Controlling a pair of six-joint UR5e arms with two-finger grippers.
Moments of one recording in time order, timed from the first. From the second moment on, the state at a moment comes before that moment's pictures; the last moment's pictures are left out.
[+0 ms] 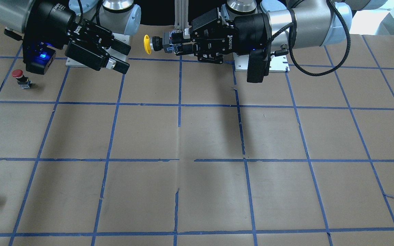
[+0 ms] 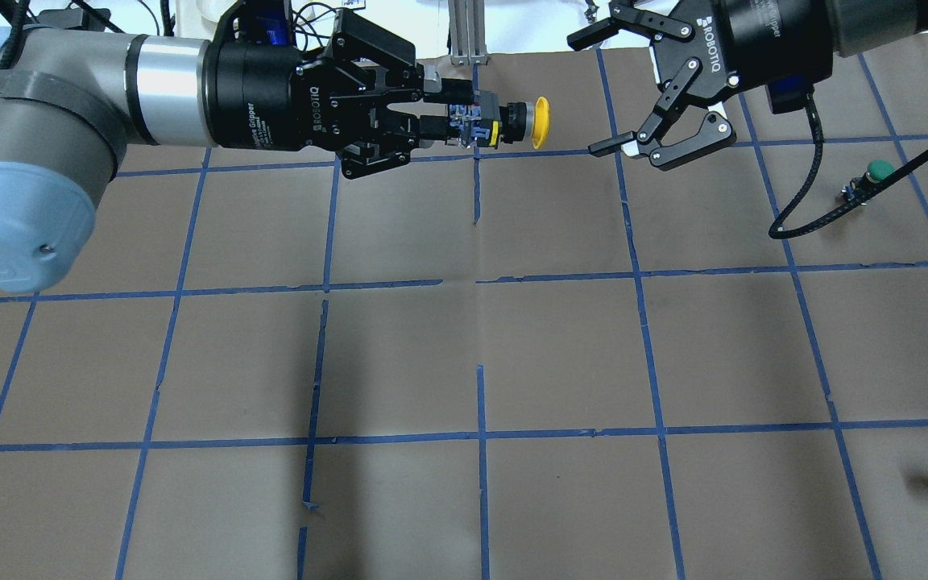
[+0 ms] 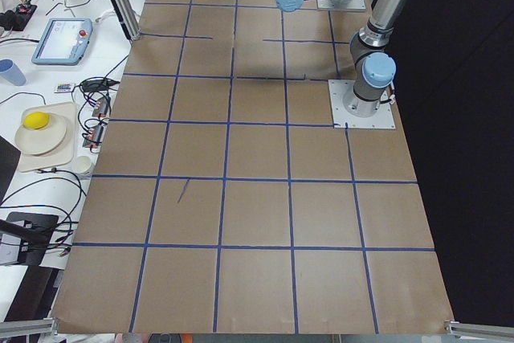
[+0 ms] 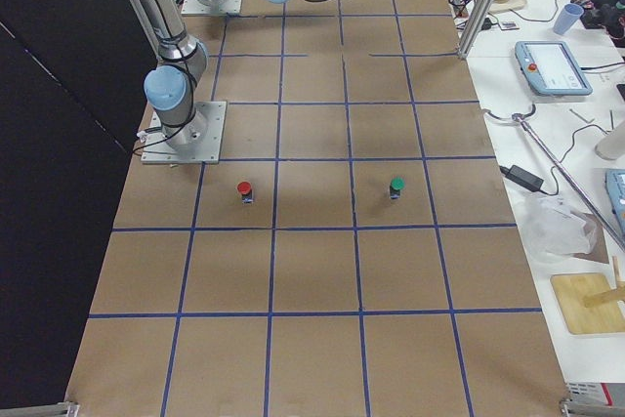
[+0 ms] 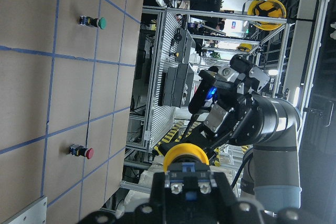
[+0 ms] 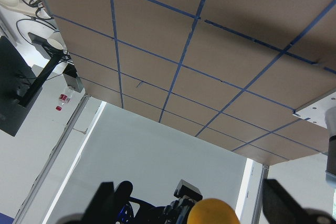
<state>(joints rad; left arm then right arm) -1.52 -1.53 -1.80 -1.54 0.19 0.02 1.39 -1.63 1.63 -1.38 -0.55 0.94</state>
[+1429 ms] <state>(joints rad) -1.52 -1.53 -1.81 -1.50 0.18 0.01 1.44 -1.67 1.66 -1.26 -0.46 0.94</state>
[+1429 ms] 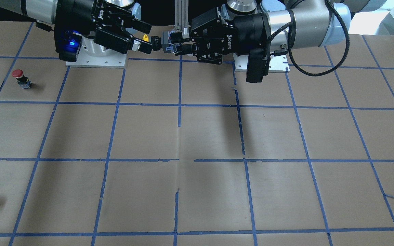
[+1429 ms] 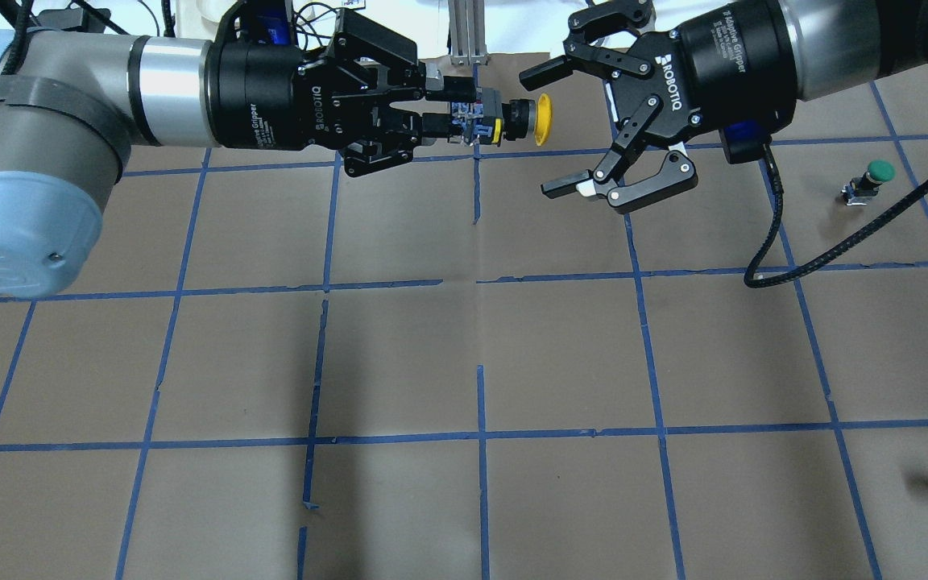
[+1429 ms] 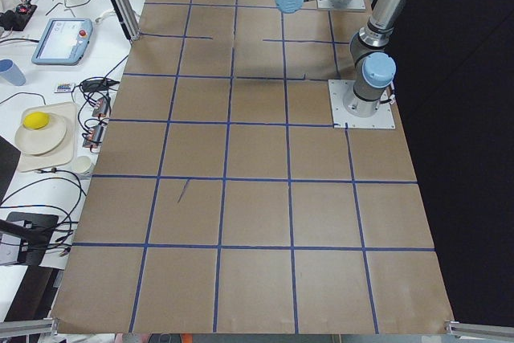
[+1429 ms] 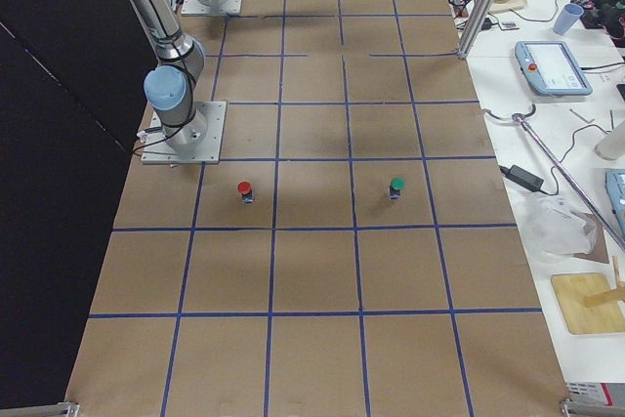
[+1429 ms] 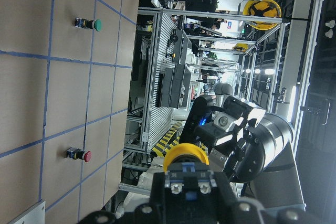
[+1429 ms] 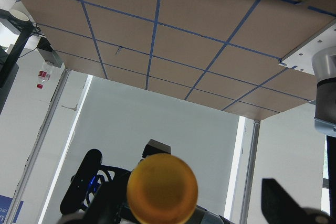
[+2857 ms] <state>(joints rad) -1.52 -1.53 -1.81 -1.48 0.20 -0.06 1.44 -1.67 1.67 -1.26 -0.46 0.95</state>
